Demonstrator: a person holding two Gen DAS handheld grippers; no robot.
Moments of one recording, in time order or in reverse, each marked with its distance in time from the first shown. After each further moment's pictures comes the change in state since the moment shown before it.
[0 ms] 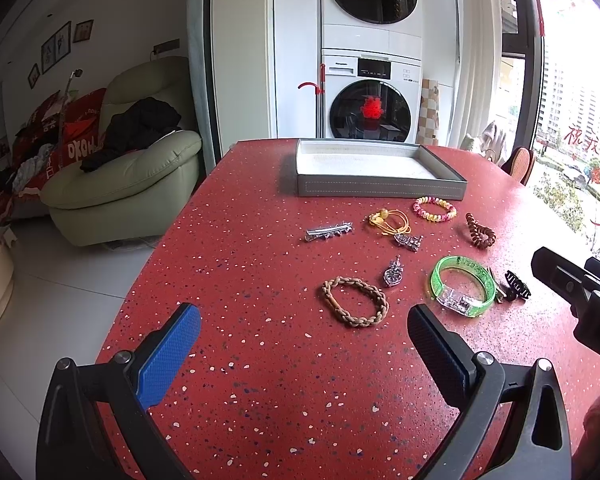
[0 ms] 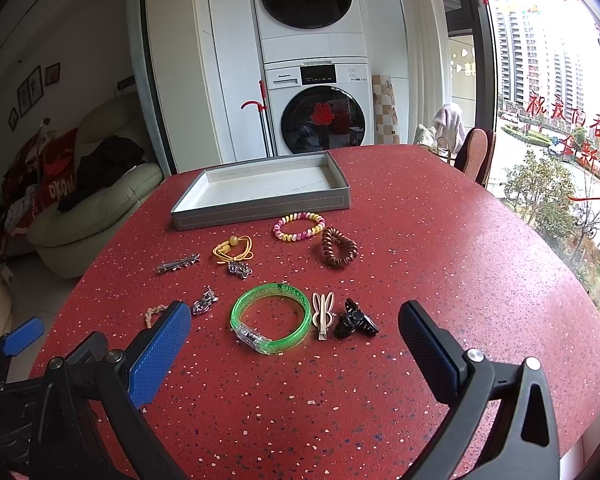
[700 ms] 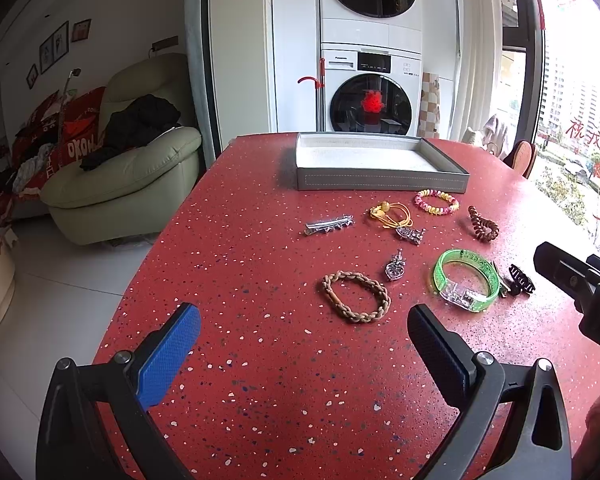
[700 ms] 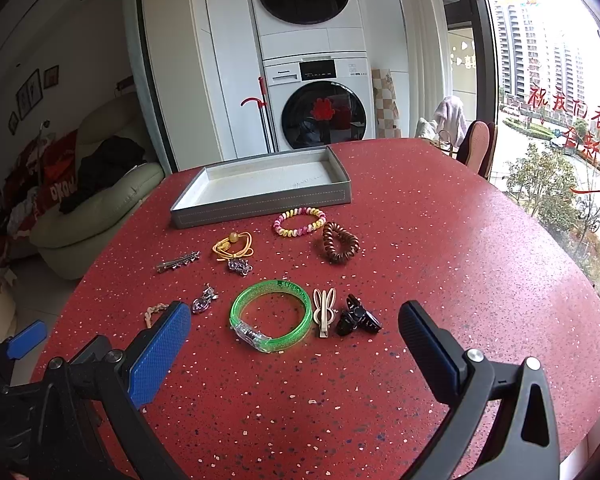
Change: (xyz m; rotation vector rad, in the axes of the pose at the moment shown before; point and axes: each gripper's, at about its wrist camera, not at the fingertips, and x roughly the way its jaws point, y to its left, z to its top) left arm 0.005 -0.002 -0.003 0.011 0.020 0.008; right arm 0.006 -0.004 -0.002 0.020 0.013 0.013
